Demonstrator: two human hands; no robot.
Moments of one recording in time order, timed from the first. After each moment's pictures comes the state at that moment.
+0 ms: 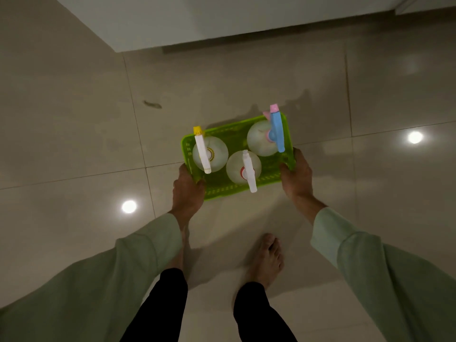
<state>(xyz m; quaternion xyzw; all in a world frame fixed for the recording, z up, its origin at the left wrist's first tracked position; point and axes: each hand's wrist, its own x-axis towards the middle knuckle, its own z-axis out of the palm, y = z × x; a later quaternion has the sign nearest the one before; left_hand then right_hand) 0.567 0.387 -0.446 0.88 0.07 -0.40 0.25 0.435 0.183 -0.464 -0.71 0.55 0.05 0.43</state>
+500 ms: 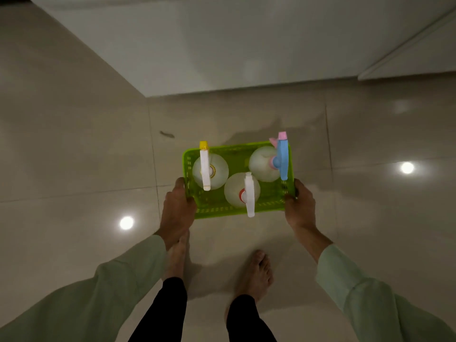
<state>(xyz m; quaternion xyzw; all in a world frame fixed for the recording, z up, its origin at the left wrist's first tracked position) 0.590 0.388 -0.345 0.89 -0.03 -0.36 0.27 0.430 0.173 -0.372 -0.71 0.54 0.03 0.45</state>
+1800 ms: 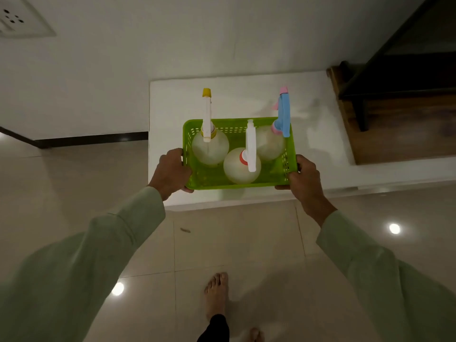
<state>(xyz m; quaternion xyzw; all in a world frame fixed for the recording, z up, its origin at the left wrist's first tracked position) 0.887 0.235 -0.023 0.83 -0.04 -0.38 0.40 0.706 0.003 -0.061 -0.70 0.46 -0.07 0.54</state>
